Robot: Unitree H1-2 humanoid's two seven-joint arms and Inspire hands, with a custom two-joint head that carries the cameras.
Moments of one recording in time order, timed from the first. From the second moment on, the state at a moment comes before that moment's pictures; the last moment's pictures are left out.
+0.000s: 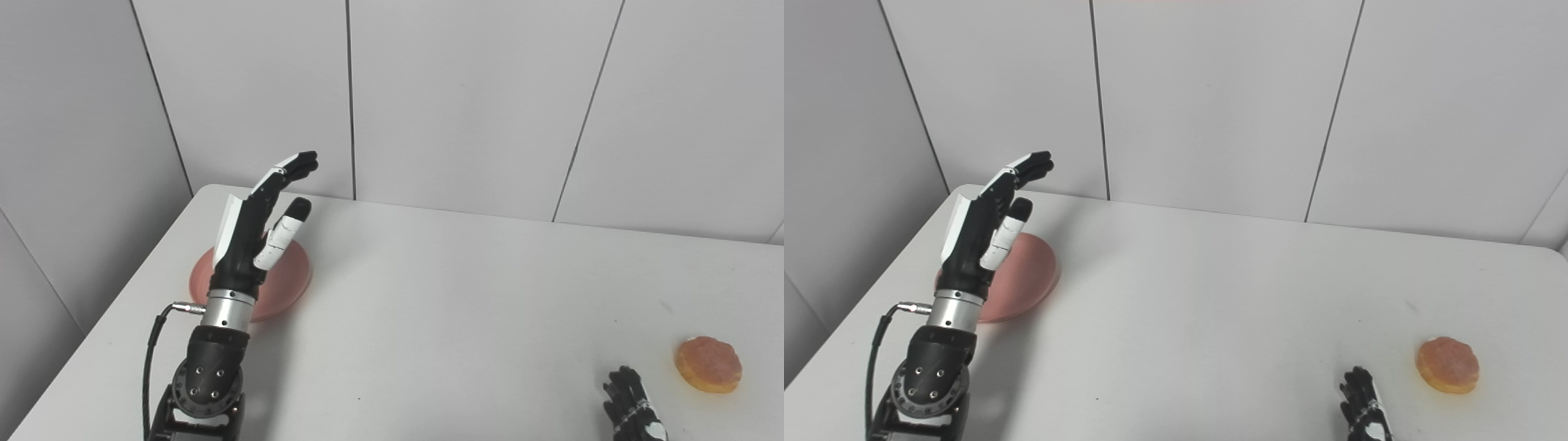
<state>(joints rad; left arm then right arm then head) -0.34 0.20 0.14 -0.22 0.20 0.01 0.02 0.19 0.04 -0.02 -0.18 0.11 -0.09 0.09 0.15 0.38</state>
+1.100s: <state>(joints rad) -0.48 0.38 0.39 0.43 -0.17 -0.10 0.02 0.18 0.03 -0.01 -0.18 0.10 -0.09 0.08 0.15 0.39</state>
